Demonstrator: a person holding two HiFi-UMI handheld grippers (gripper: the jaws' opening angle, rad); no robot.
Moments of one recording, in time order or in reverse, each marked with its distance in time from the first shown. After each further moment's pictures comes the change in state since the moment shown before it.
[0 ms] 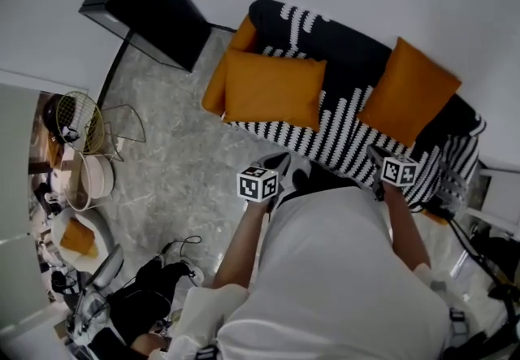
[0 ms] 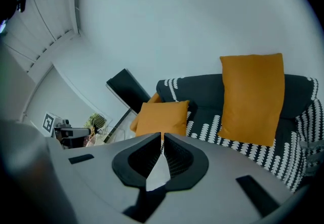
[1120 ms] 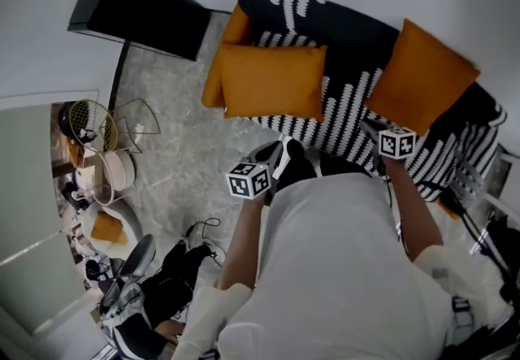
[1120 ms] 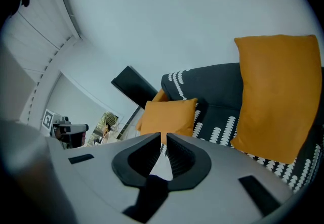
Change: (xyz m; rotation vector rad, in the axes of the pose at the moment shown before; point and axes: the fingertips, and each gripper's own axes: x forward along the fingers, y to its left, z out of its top) left arm 0.040 0.013 0.062 -0.062 0.006 0.117; right arm 0.090 -0.038 0.049 0.023 0.109 0.181
